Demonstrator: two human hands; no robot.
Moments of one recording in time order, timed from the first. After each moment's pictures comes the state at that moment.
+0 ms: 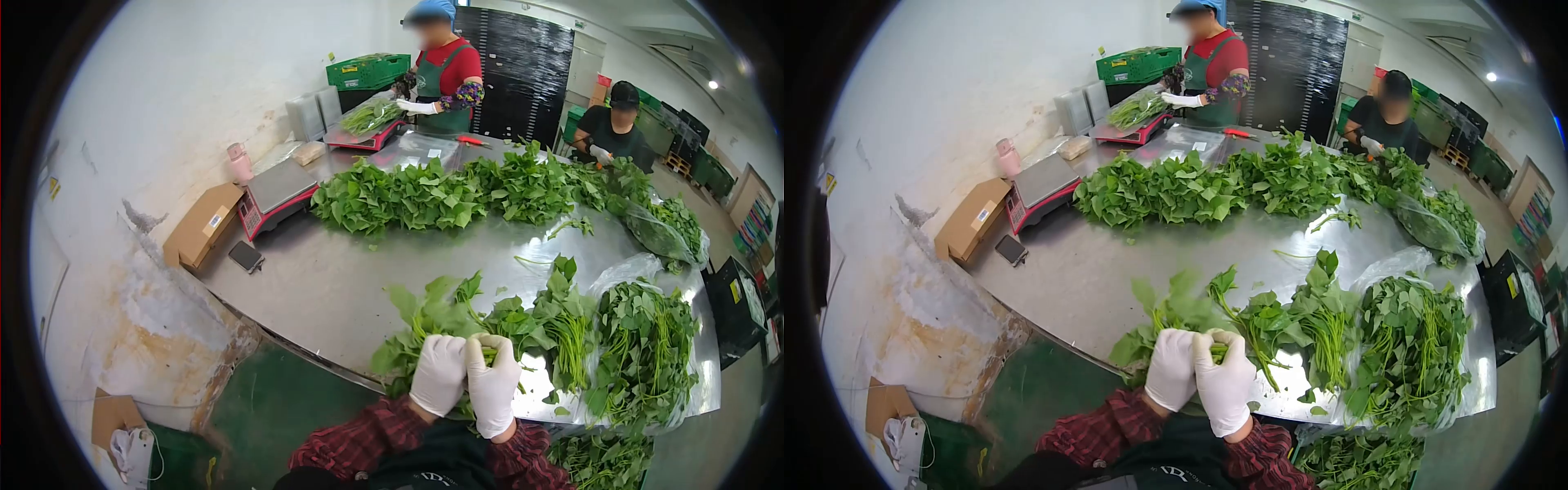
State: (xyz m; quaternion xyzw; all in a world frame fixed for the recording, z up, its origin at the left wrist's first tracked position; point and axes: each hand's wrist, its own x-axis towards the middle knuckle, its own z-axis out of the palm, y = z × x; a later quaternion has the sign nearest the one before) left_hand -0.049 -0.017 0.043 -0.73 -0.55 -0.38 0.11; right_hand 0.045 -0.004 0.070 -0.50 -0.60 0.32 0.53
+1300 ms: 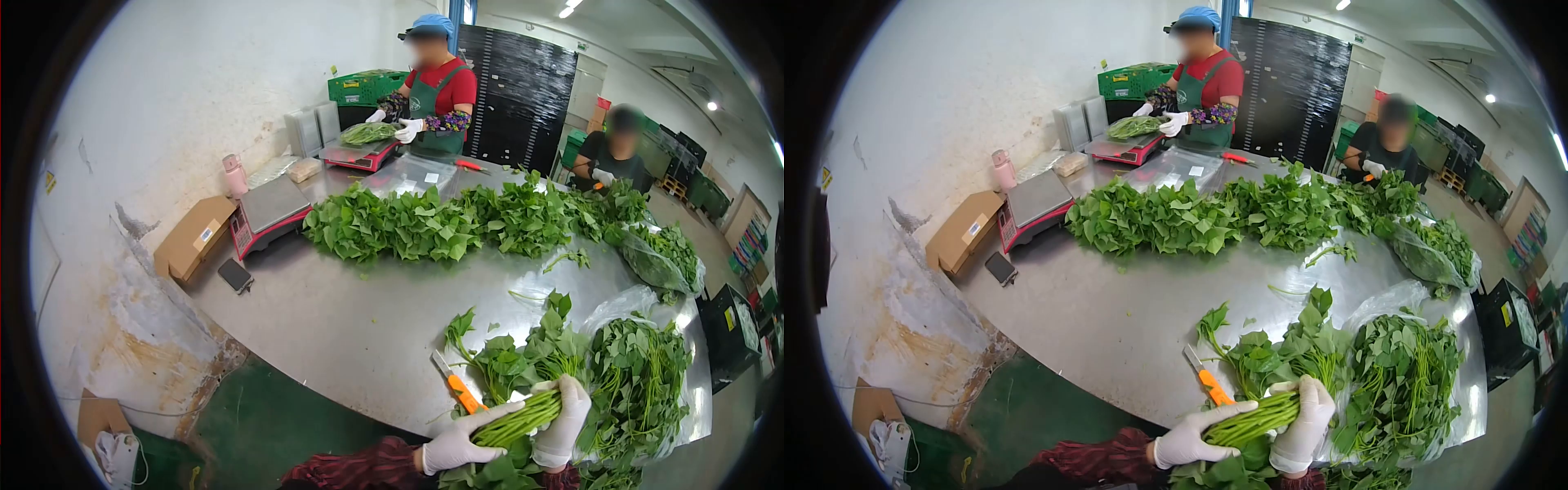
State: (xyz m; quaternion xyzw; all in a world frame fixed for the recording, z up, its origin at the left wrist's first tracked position) left_hand -0.019 -0.027 0.072 -0.45 -0.28 -0.47 -0.71; right_hand 0.134 0.032 0.107 -0.48 -0.41 0.49 0.60
